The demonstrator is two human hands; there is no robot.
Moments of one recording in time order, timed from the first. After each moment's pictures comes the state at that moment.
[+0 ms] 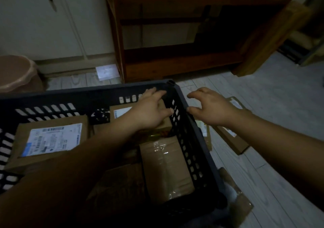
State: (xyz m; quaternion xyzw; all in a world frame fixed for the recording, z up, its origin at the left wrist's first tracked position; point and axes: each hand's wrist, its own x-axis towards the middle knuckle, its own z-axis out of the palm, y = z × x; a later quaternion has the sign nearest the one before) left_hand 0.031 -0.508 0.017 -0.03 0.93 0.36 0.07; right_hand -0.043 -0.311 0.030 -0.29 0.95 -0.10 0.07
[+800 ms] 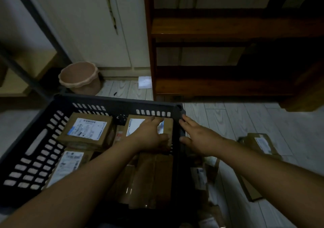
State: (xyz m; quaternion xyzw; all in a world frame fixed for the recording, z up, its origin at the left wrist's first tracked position) left_hand 0.042 -0.462 0.045 -0.27 0.90 0.32 0.12; right_hand -0.076 -0.313 0.026 -0.46 0.84 -0.08 0.26
